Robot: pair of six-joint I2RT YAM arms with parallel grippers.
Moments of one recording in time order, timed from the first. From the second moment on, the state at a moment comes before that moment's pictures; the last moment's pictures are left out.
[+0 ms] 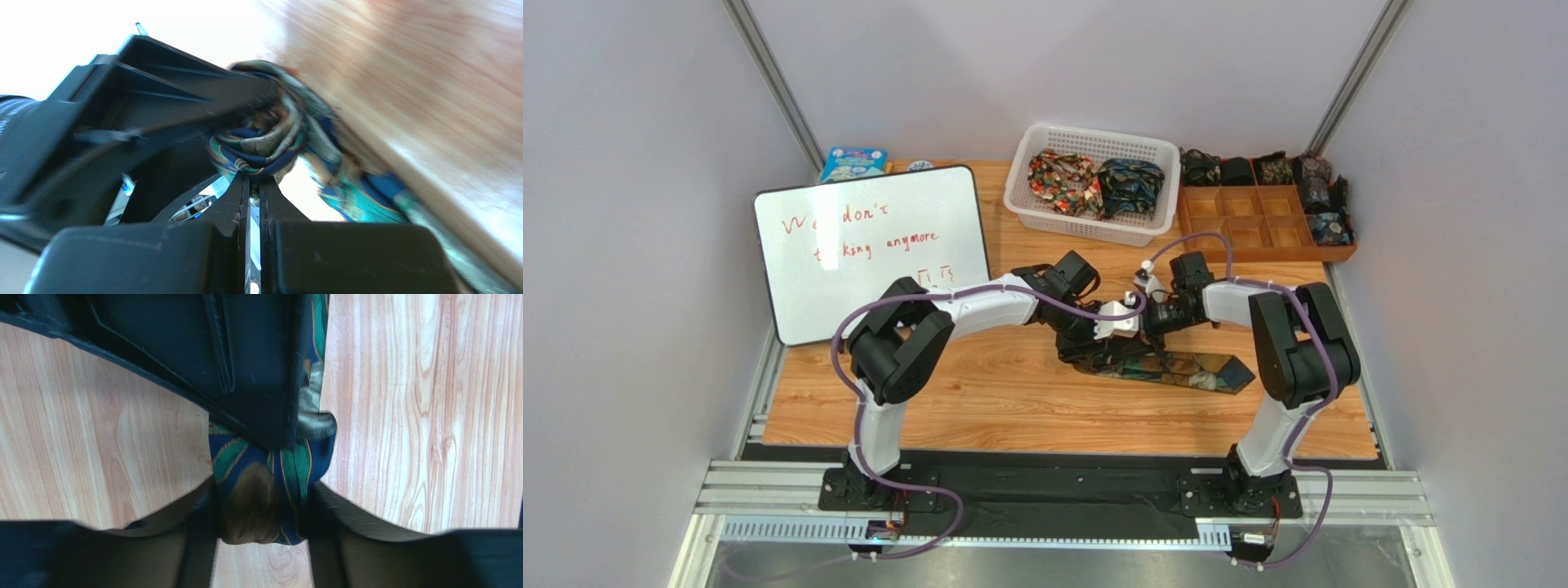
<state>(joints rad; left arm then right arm) -0.84 1.98 1.35 -0.46 0.52 0.68 0.21 1.78 0.87 -0.32 -0.99 0.42</state>
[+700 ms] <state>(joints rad) -0.84 2.00 1.35 -0.34 0.60 0.60 0.11 1.93 0.92 -0.53 -1.00 0.24</state>
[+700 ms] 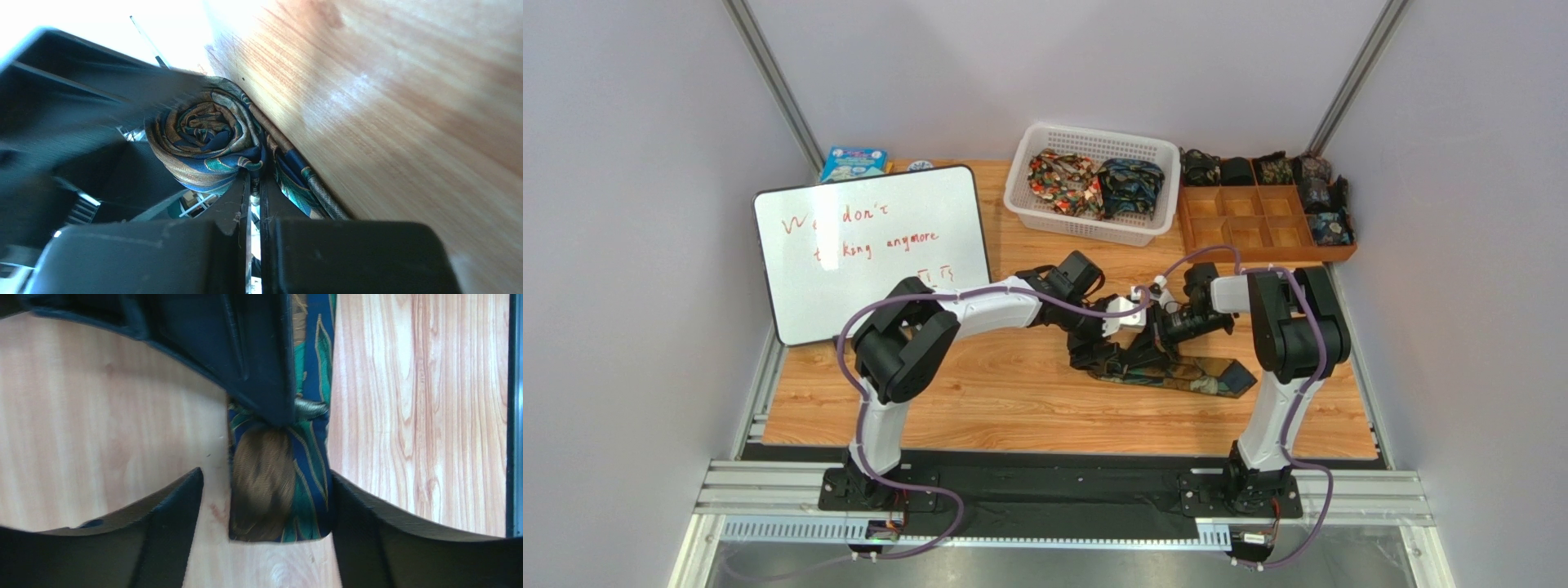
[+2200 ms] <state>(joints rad) -0.81 1.96 1.31 -0.37 0.55 0.60 0.10 1.88 0.95 -0.62 -0.94 0.18</state>
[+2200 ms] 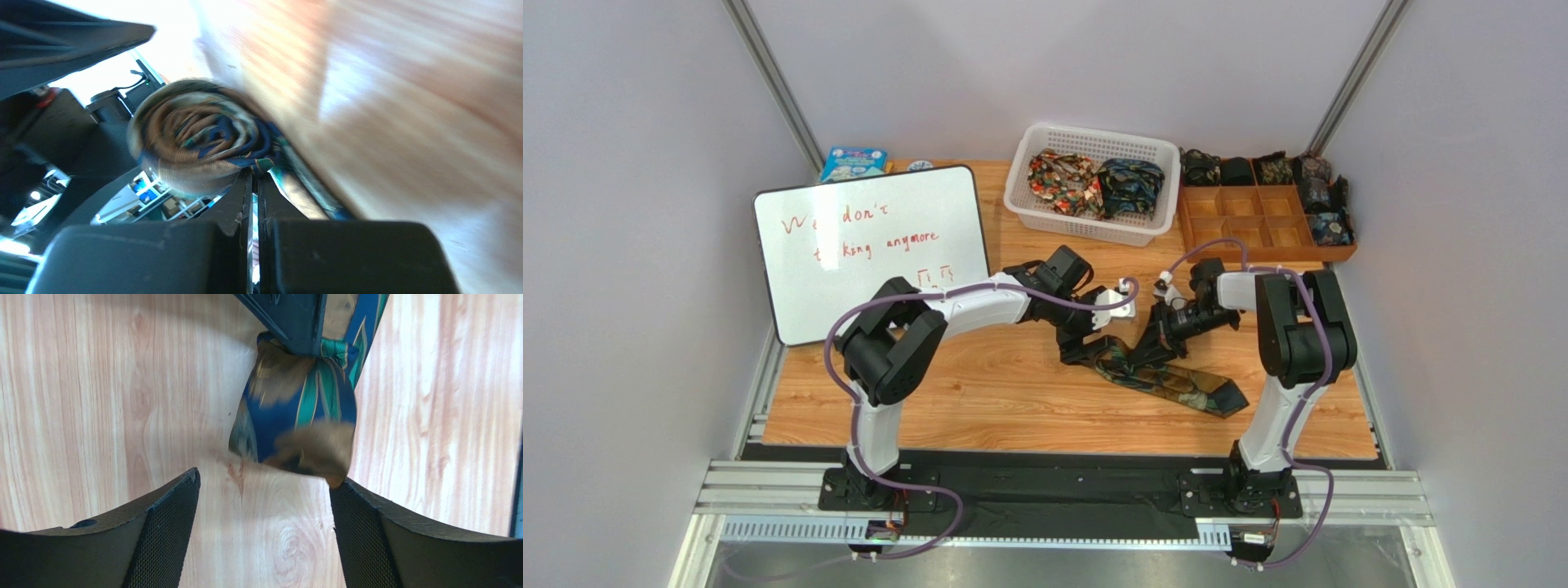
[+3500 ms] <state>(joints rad) -0.82 1.99 1.33 -0.34 0.46 0.62 0.09 1.87 1.12 -0.67 -0.95 0.16</state>
